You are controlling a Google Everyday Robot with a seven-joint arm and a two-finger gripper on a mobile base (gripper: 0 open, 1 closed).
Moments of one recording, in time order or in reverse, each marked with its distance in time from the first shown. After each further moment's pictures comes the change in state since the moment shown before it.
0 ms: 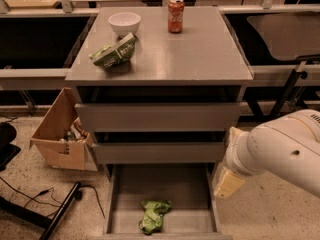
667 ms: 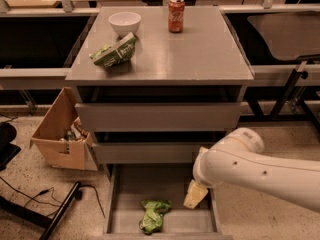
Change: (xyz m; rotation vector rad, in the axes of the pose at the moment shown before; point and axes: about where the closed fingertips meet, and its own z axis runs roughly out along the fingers) arm -0.033 0.050 0.117 -0.126 -0.018 0.026
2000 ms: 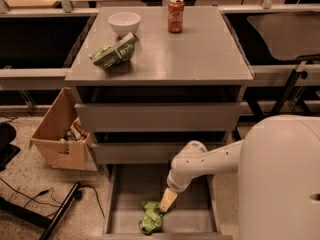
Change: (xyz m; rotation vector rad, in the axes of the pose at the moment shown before) arm -0.026 0.031 0.223 -0.215 0.093 0.170
